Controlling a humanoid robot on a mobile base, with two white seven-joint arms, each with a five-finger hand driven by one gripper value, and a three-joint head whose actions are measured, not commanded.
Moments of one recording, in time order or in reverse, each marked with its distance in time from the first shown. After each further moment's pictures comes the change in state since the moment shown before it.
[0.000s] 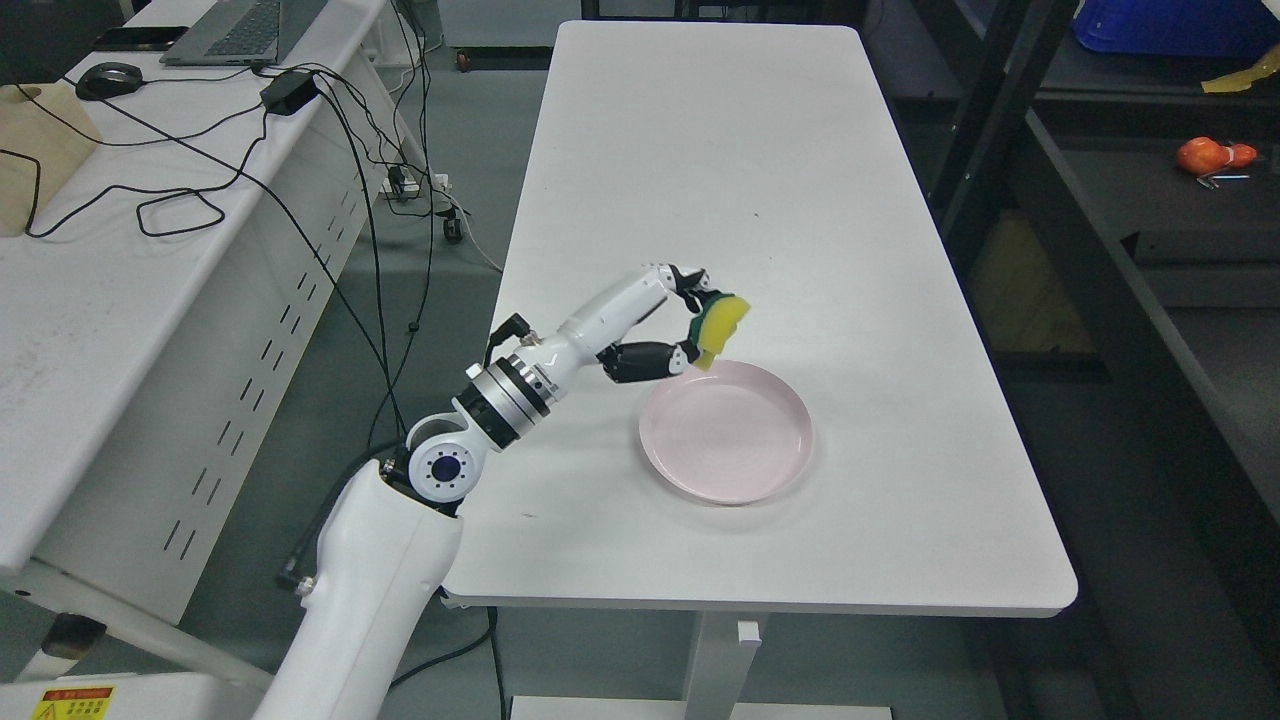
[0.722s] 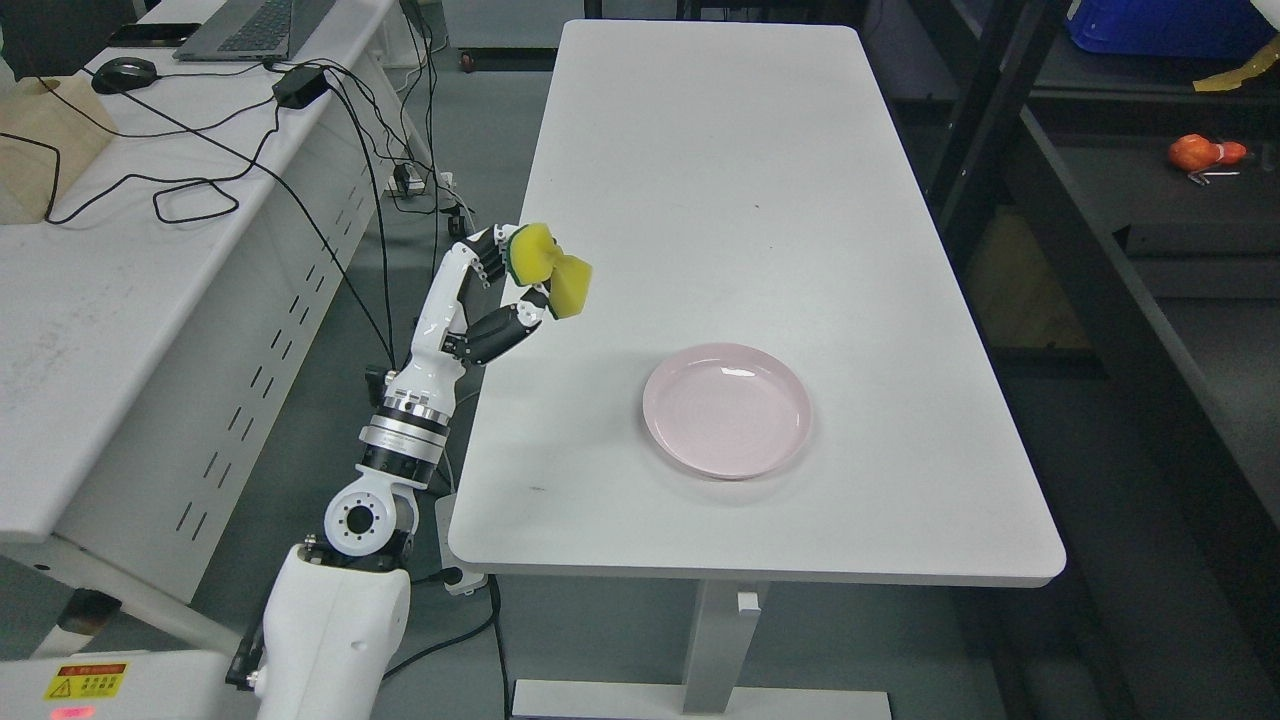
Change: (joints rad) left arm 0.182 -0.001 0.174 -0.105 0.349 0.123 0.084; right arm 0.000 0.000 0.000 0.000 0.000 0.000 0.000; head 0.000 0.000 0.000
